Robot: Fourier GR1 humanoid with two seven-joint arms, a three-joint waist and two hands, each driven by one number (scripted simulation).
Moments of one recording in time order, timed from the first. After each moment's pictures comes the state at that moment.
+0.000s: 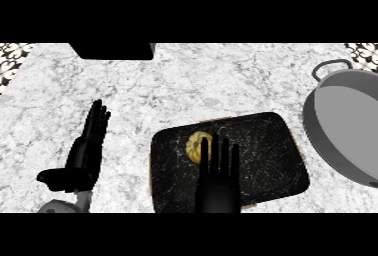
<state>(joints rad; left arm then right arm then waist) -0.06 0.31 -0.33 -1.54 0.30 0.41 -0.20 -0.19 -0.04 0.93 -1.66 1.48 0.19 1.12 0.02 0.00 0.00</state>
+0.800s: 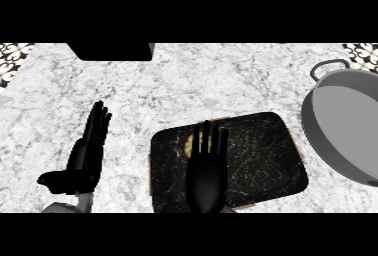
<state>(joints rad) -0.04 0.28 -0.31 -1.56 0.26 0.40 -0.18 -0.38 -0.01 0.90 -1.45 1.32 0.12 1.15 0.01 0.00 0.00</state>
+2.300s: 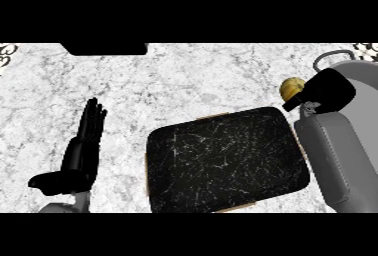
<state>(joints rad) -0.03 0.24 -0.25 -1.59 0.22 0.37 -0.18 -0.63 -0.23 0.01 -1.14 1.22 -0.01 1.13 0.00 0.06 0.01</state>
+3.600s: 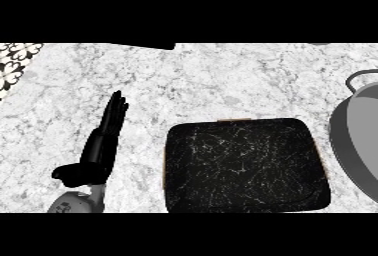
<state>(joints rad) -0.12 0.22 -0.32 -1.56 0.20 0.32 -0.16 -1.03 -0.60 -0.40 -0.60 1.74 -0.05 1.24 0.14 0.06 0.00</state>
